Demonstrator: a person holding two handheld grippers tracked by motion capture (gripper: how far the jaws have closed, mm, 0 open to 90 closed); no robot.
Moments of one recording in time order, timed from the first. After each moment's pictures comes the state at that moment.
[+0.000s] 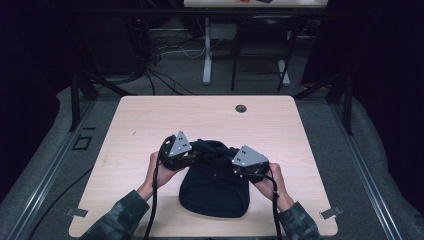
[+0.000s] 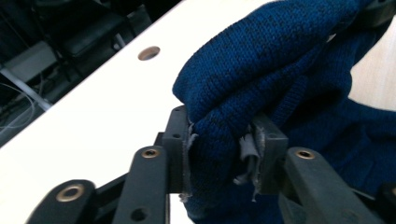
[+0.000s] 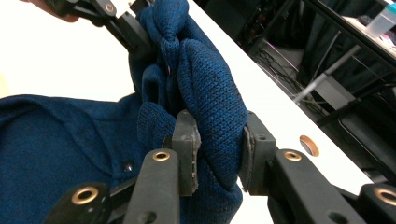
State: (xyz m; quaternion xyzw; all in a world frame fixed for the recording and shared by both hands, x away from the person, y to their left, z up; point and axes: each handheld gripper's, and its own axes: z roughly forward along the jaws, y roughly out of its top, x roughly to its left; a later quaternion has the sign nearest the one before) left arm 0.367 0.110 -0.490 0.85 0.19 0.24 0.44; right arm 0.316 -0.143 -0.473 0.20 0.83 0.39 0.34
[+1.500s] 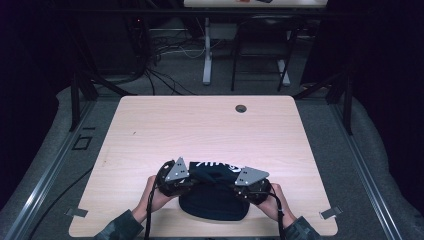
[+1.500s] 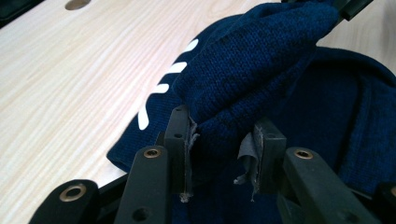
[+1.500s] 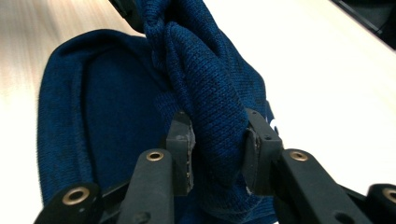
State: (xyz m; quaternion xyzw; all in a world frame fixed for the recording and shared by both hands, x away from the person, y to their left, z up) left arm 0.319 0.119 -0.531 0.88 0.18 0.15 0.42; right arm 0.288 -0.154 -0.521 0.21 0.88 0.38 0.21
